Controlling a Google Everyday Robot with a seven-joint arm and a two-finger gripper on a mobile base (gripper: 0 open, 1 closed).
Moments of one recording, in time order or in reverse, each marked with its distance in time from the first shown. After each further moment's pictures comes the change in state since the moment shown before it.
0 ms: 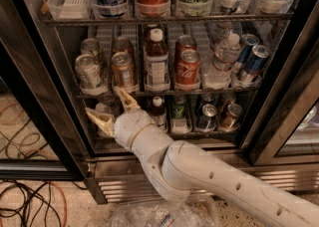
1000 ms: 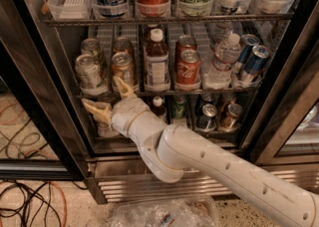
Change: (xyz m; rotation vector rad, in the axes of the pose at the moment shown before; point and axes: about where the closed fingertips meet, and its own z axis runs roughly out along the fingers) arm 0.002 -0.014 0.035 -0.023 -0.013 0.004
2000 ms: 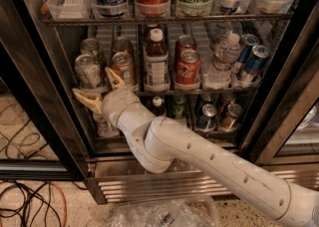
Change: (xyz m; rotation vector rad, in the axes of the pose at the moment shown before) arm -0.013 -0.002 0.034 0.021 -0.046 0.009
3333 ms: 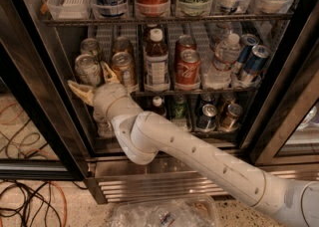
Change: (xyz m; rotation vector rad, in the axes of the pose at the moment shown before) arm 0.008 -0.007 0.038 0.067 -0.012 -0.015
